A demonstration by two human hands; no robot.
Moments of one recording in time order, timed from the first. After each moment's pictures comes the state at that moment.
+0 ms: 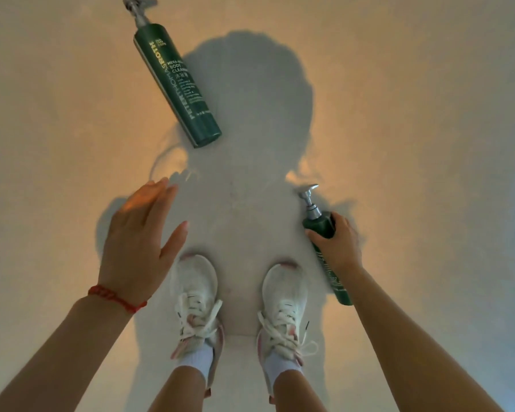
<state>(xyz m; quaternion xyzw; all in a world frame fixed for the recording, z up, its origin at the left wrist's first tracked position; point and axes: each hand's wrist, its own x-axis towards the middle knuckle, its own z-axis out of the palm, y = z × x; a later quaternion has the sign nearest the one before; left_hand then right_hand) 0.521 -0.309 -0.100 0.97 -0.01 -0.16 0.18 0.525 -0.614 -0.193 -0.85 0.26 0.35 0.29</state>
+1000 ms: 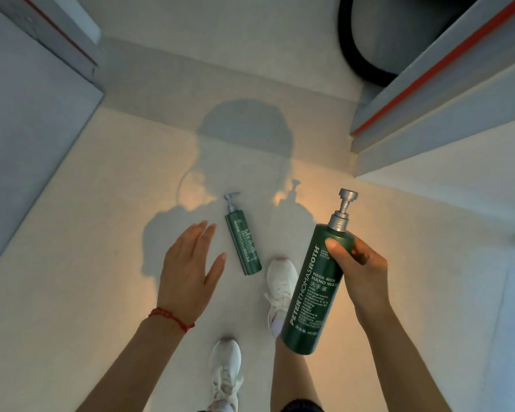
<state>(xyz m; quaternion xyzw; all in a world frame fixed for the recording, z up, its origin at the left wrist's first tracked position) 0.725 -0.245 0.117 0.95 0.12 -0.13 0.26 0.802 -0.481 0.140 -0.70 0.25 0.22 0.64</state>
